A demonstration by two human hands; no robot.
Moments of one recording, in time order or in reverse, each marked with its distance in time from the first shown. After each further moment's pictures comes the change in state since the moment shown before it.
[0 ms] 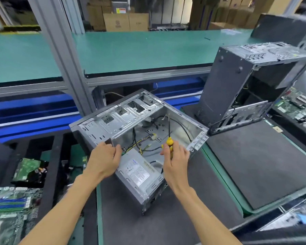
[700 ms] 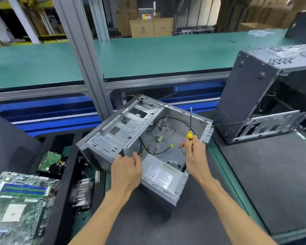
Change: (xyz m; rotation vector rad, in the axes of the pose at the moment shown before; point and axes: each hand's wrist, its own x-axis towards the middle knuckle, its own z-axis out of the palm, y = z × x) left_hand -0.028 0.077 0.019 0.110 0.166 -0.266; right_hand 0.061 0.032 -0.033 0.178 -0.152 -0.008
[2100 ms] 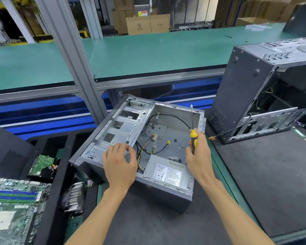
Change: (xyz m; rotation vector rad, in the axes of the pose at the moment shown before) left_hand 0.022 0.013 0.019 -0.196 0.285 -0.059; right_hand 0.008 0.009 -0.026 -0.102 0.050 -0.027
